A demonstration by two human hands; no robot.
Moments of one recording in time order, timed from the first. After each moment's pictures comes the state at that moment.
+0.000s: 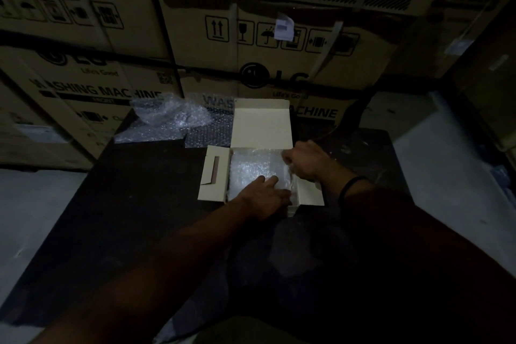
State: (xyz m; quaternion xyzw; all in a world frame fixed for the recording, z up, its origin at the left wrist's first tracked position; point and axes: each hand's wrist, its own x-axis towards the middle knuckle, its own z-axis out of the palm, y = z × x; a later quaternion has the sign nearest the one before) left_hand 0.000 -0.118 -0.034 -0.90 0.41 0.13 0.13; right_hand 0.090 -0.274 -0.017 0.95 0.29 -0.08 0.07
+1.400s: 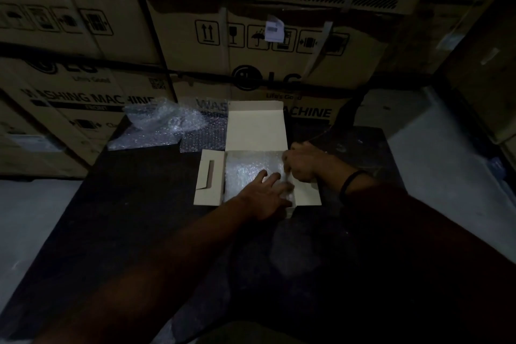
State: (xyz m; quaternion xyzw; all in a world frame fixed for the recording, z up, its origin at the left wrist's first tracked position) left_hand 0.007 -0.123 -0.036 -0.90 0.40 0.11 0.11; right_hand 0.088 -0.275 0.003 0.91 0.32 -0.19 0.16
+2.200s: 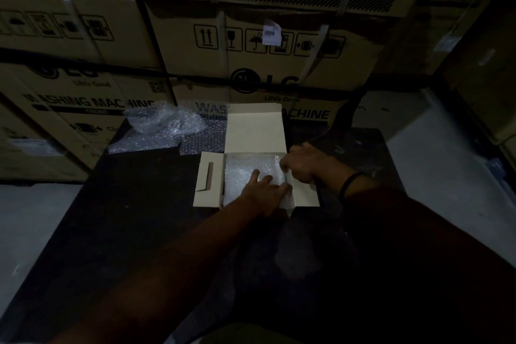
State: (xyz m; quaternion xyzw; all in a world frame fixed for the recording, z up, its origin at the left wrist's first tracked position) left_hand 0.012 -0.136 -0.034 -0.94 0.27 0.20 0.07; right_hand 0.075 -0.276 0.018 0.93 0.29 -0.20 0.13
